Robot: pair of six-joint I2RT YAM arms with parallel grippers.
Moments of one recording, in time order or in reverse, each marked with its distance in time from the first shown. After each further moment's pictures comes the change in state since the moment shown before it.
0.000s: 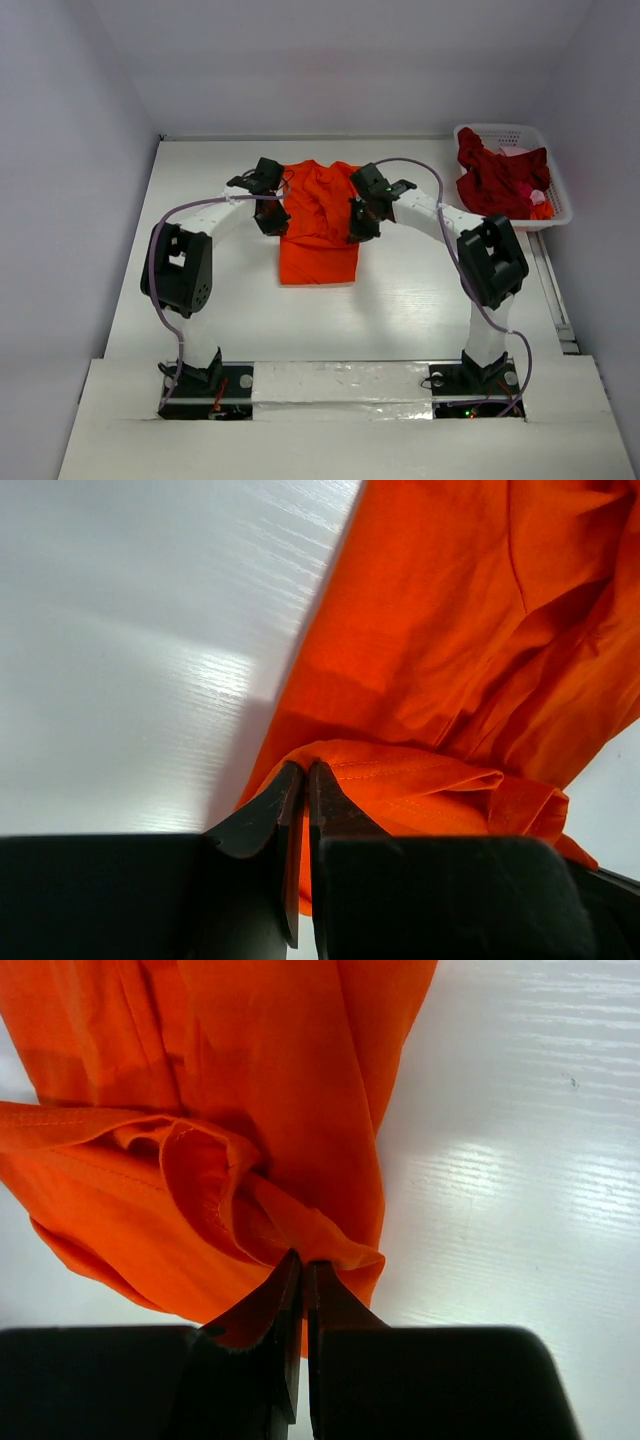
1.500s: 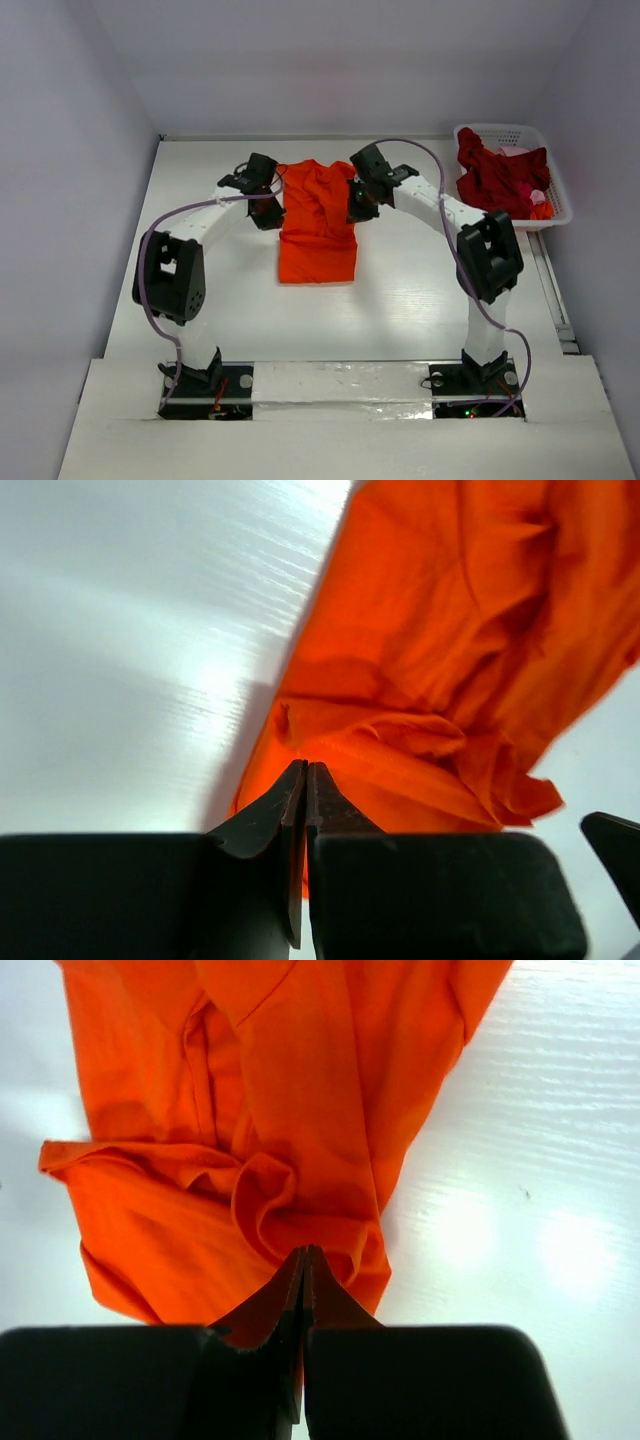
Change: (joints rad) left arm 0.020 -0.034 -0.009 0.030 -0.007 0.014; right arm -0.027 0.084 0.185 -0.013 0.026 -0.097
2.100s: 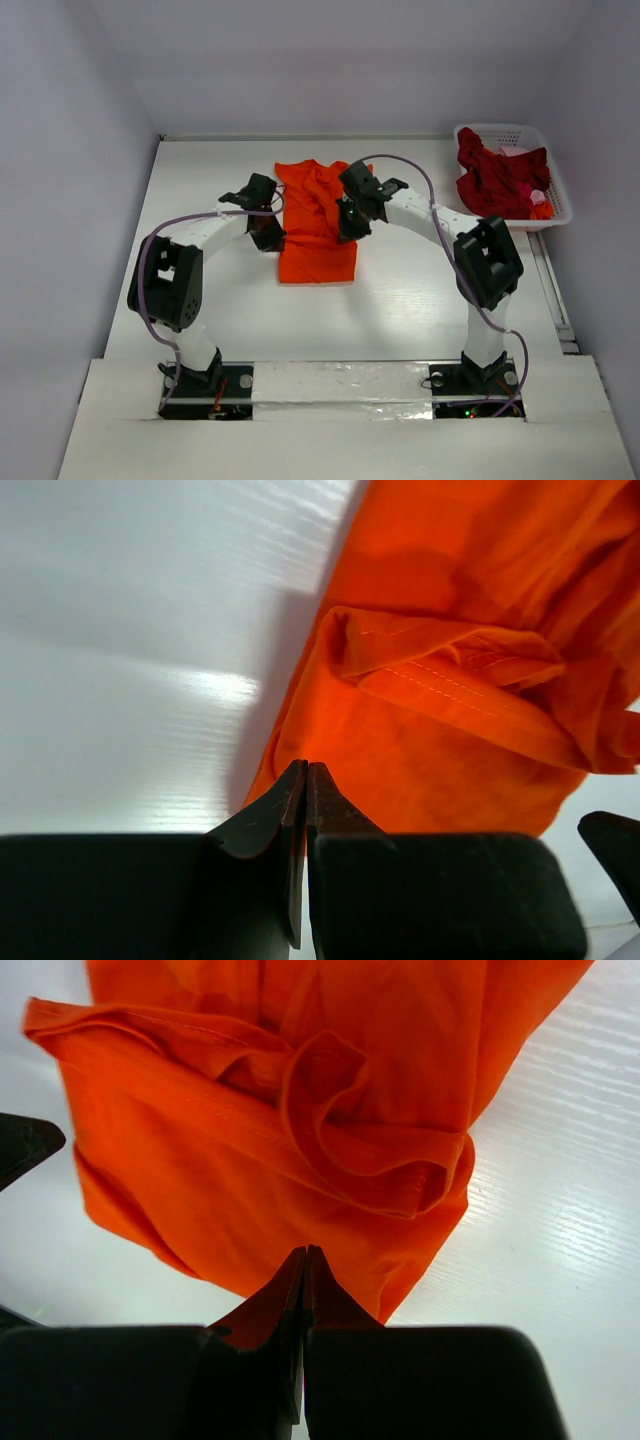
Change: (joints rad) left arm -0.009 -0.096 -0.174 0.028 0.098 0.027; right arm 0.082 -0.073 -0.110 -0.006 -0.064 -0.015
